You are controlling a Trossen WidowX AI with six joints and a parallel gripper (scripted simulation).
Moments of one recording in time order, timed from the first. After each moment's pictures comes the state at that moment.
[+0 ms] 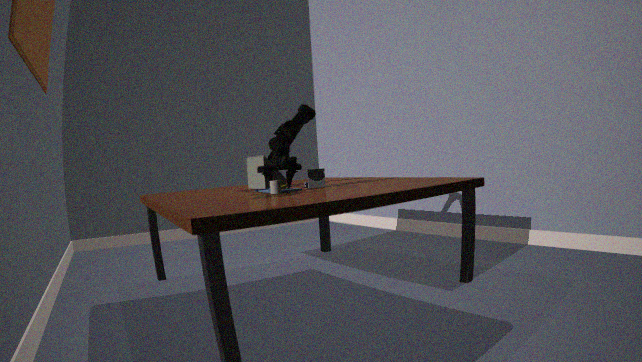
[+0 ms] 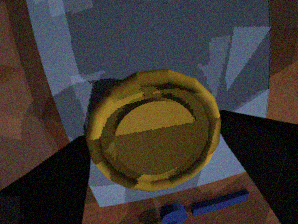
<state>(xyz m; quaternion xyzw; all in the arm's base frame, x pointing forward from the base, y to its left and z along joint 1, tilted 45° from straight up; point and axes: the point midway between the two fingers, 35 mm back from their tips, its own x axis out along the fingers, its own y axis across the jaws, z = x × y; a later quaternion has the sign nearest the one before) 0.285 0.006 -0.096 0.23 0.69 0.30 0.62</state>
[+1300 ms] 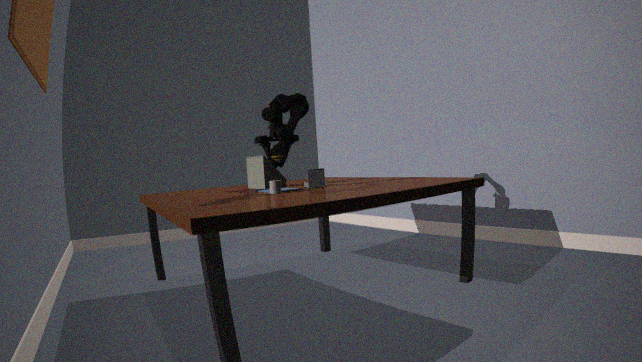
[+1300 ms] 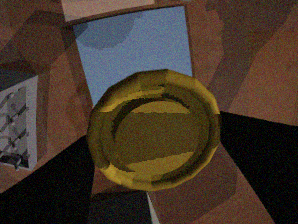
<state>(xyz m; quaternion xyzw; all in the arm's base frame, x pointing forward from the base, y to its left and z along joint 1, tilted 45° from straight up) 0.312 -0.085 -0.014 0.23 0.69 0.29 0.62</state>
